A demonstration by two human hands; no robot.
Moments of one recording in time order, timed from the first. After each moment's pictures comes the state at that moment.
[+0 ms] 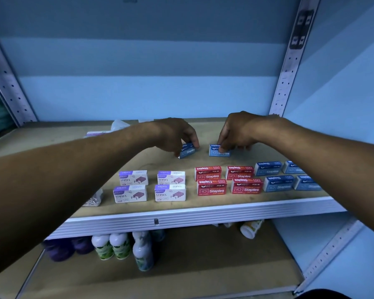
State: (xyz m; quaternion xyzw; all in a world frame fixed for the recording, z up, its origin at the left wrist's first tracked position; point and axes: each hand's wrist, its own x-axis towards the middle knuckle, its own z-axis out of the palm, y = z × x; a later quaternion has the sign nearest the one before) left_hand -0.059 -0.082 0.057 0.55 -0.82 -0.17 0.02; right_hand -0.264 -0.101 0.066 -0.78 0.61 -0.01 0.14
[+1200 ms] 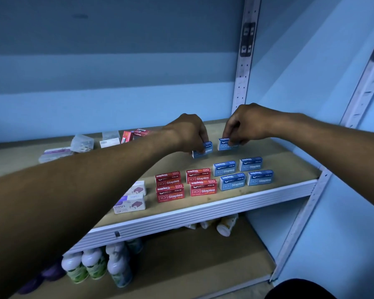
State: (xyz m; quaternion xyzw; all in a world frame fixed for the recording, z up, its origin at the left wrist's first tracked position) left_hand -0.179 -0.077 0.070 0.51 -0.84 -0.13 0.13; right_hand -0.374 -0.070 0.089 -0.76 0.63 -0.12 0.13
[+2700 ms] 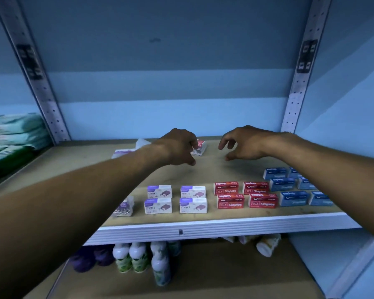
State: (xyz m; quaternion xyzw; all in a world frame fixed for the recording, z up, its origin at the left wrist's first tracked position) left_hand -0.031 -0.057 0.069 0.60 -0.79 -0.06 0.13; right_hand -0.245 -0.082 0.084 -0.83 0.56 -0.01 0.07
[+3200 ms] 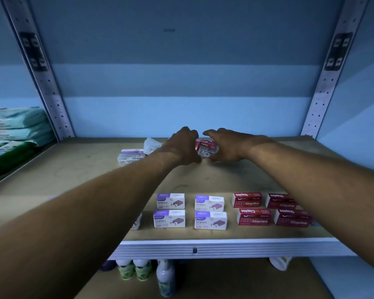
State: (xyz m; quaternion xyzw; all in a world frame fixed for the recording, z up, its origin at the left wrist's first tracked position) left_hand -0.012 -0.114 0.038 0.64 -0.75 -0.03 0.16; right_hand -0.172 -0.144 0.054 -0.85 0.53 0.00 0.03
